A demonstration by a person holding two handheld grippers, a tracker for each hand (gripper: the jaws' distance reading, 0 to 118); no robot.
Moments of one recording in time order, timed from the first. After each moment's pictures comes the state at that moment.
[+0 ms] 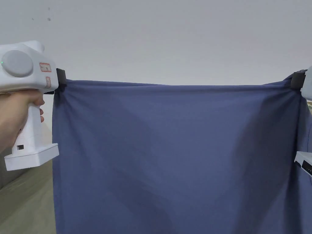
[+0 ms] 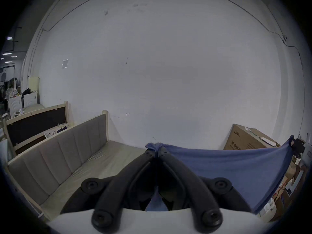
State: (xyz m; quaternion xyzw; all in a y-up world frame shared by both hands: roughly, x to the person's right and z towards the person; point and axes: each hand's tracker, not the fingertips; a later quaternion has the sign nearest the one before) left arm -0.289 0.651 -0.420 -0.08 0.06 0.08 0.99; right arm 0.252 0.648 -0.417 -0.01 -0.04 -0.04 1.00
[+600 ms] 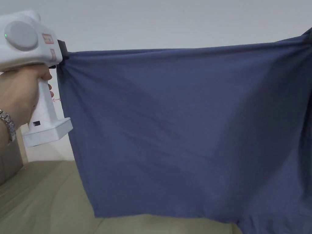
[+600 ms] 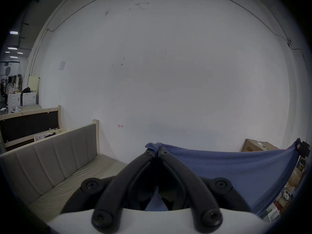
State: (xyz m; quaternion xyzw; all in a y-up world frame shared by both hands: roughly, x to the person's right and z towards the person) left arm -0.276 0.629 -0.599 -0.02 0.08 0.09 0.99; right arm 0.245 0.636 -0.584 0.04 -0.08 -0.01 1.00
